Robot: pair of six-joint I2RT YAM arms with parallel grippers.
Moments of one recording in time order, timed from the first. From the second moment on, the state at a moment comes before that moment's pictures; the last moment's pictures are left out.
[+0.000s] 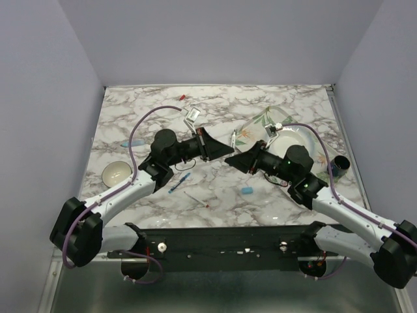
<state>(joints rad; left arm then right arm) -0.64 1.24 0.76 0.55 0.57 -1.00 0.67 0.99 0.59 0.39 -0.38 0.81</state>
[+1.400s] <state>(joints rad) -0.17 1.63 1.29 -0.76 -0.37 -0.90 0.67 0.57 0.50 0.14 -0.17 0.71</state>
